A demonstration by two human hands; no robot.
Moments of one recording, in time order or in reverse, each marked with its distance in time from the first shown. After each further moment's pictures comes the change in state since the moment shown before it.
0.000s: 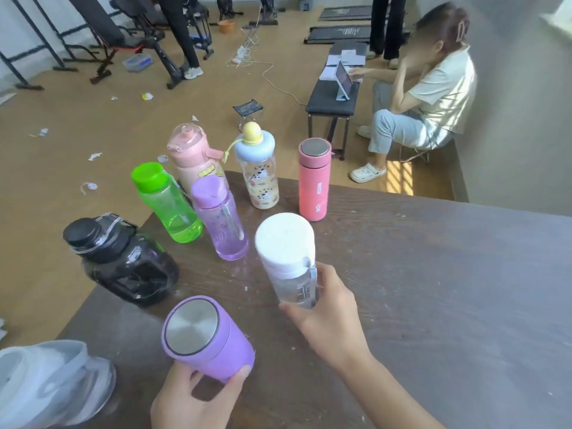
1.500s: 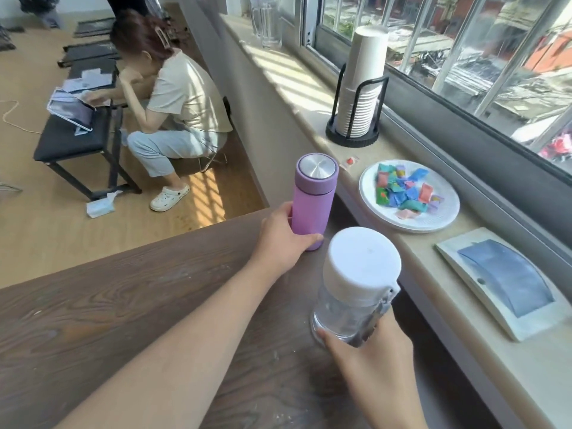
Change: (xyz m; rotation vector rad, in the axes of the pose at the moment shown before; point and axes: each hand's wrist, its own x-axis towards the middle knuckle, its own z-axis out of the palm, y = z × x) left_hand -0.224 0.294 0.635 0.138 -0.970 0.661; right_hand -0.089 0.254 -0.473 0.044 0.813 0.454
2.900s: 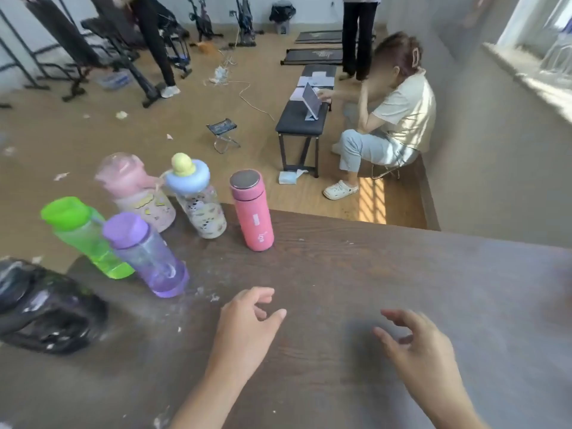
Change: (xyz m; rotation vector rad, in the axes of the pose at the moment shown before) left_hand -0.346 -0.217 -0.382 0.101 0.543 -0.496; right_hand -0.192 -0.122 0.238 -0.346 -0.473 -0.468
